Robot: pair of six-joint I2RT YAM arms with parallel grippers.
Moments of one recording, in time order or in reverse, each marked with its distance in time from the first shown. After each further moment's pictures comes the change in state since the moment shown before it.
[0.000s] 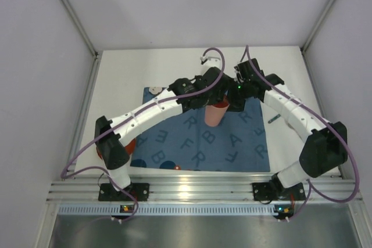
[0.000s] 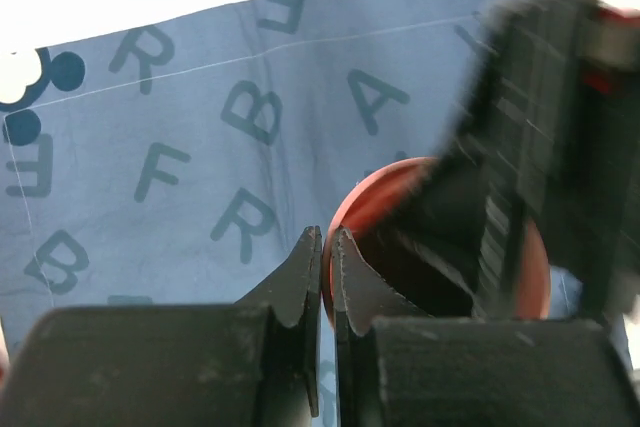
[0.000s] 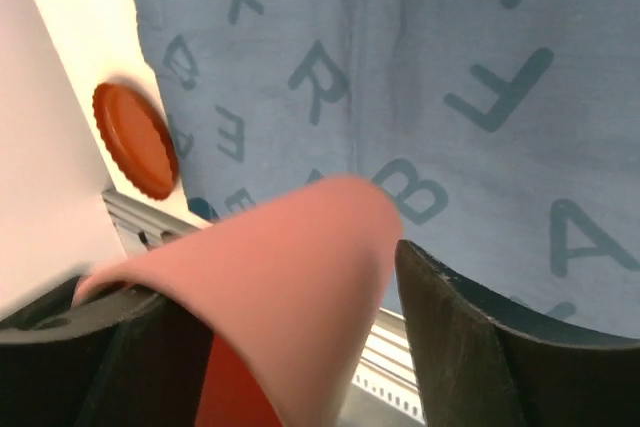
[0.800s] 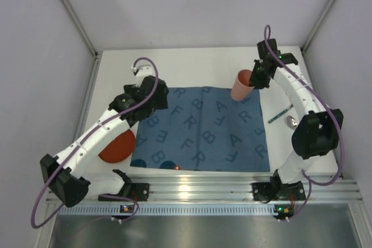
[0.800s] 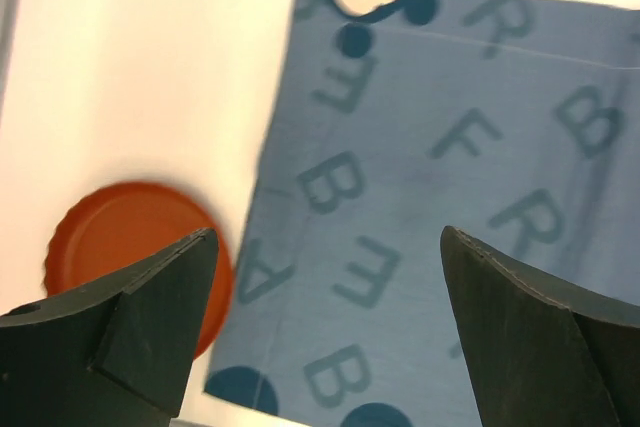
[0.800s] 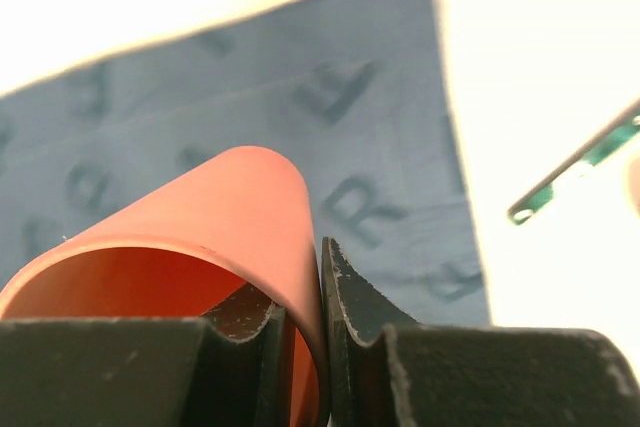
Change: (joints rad) left arm 0.287 -0.515 -0.547 0.011 -0.129 0.010; right arm -0.209 0.183 0.290 -0.202 0.421 -0.213
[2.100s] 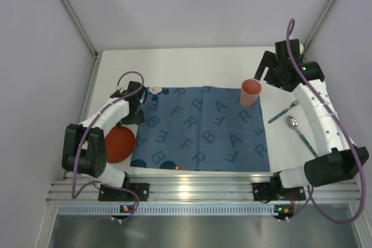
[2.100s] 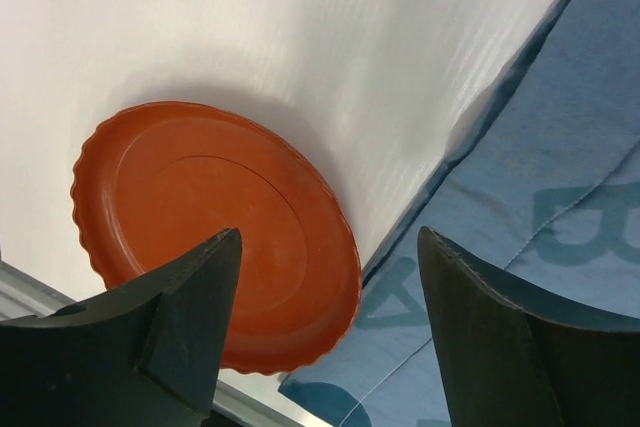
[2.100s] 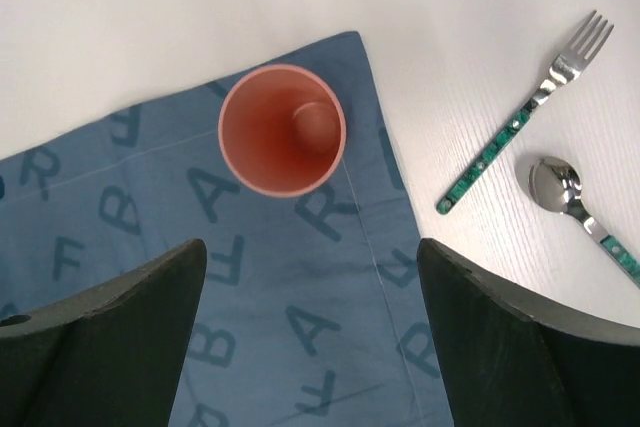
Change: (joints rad) left arm 0.480 0.222 -0.274 0.057 0.179 0.068; right arm -0.020 -0.227 0.002 -0.043 0.188 -0.028
